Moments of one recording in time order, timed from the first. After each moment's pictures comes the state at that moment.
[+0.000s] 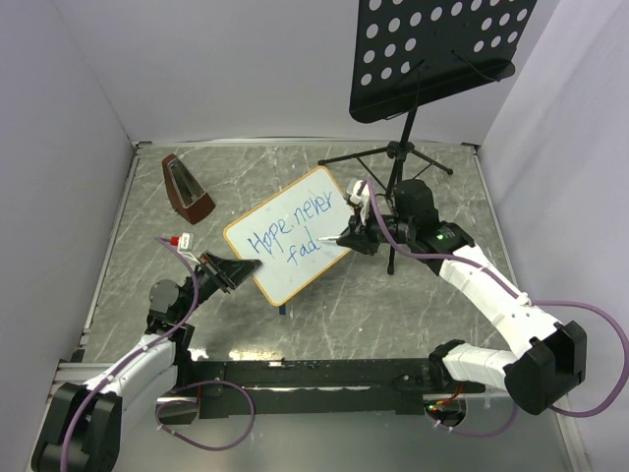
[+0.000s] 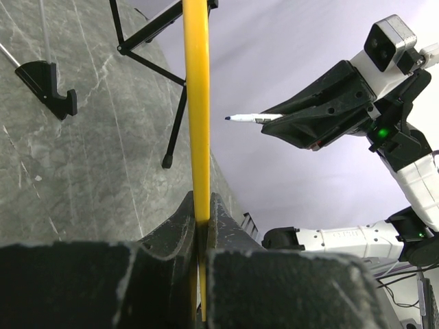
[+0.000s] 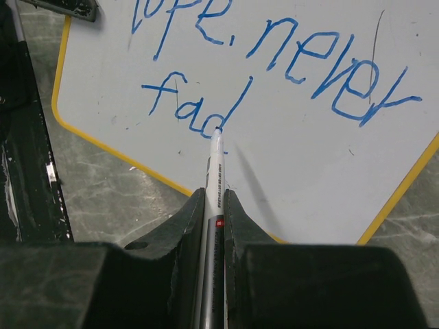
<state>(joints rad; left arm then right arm) -0.25 0.79 0.02 0.98 0.55 -1.14 0.48 1.17 1.01 -0.39 -0.64 -0.32</state>
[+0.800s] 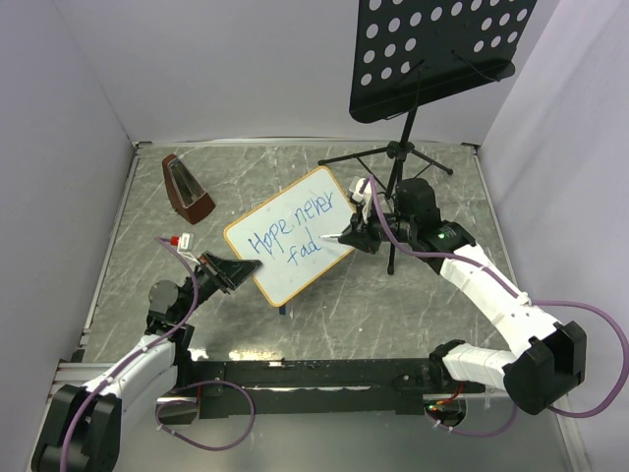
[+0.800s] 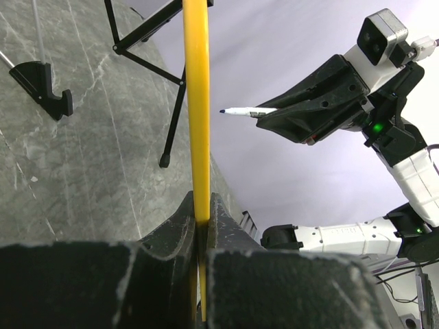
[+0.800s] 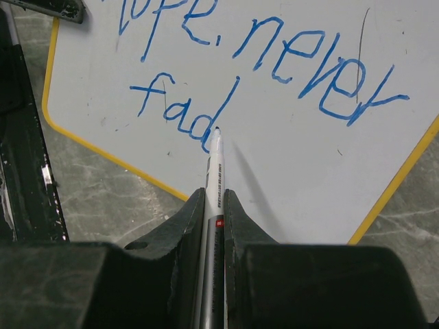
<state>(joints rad) -0.25 0.78 0.02 0.98 0.56 -1.14 0.46 1.17 1.01 -0.38 -0.65 -0.32</state>
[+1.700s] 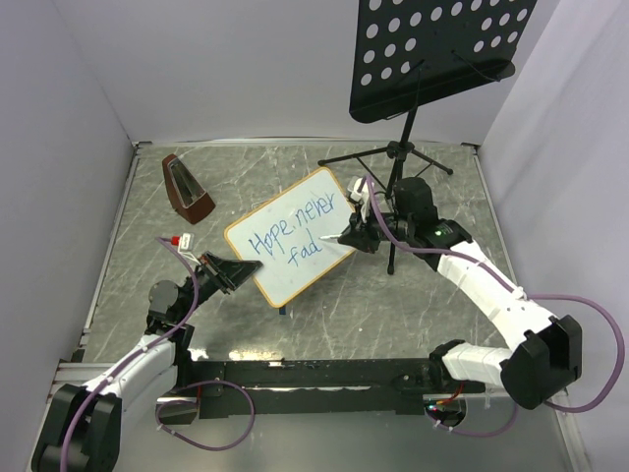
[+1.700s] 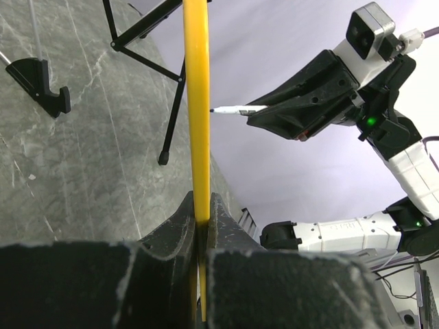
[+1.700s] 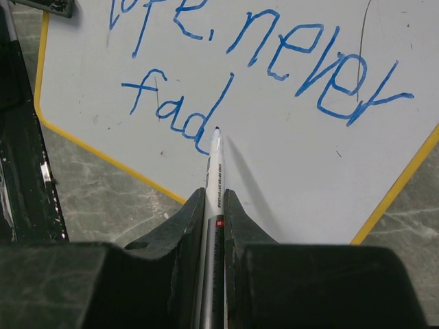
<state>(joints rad) -0.25 0.78 0.02 0.98 0.57 -1.14 0.45 1.19 1.01 -0.38 -0.66 -0.32</state>
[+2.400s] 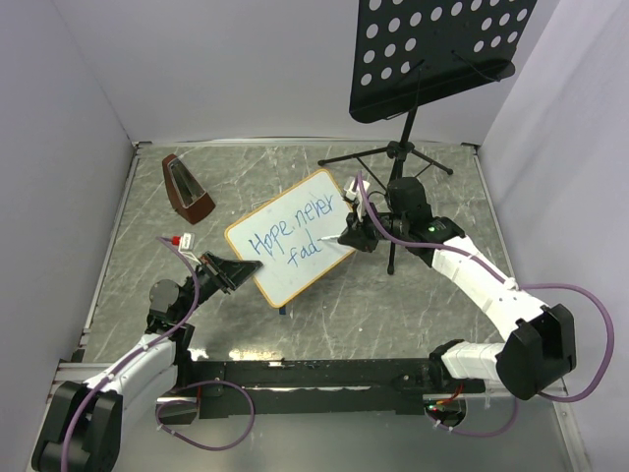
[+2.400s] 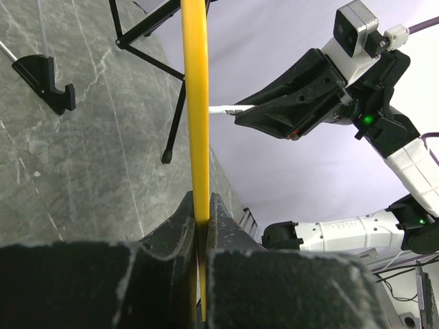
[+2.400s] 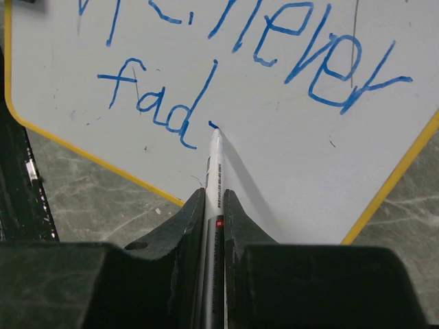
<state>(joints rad) -0.24 0.80 0.02 0.99 0.58 -1.14 0.45 1.25 1.02 -0.38 -0.62 -0.32</state>
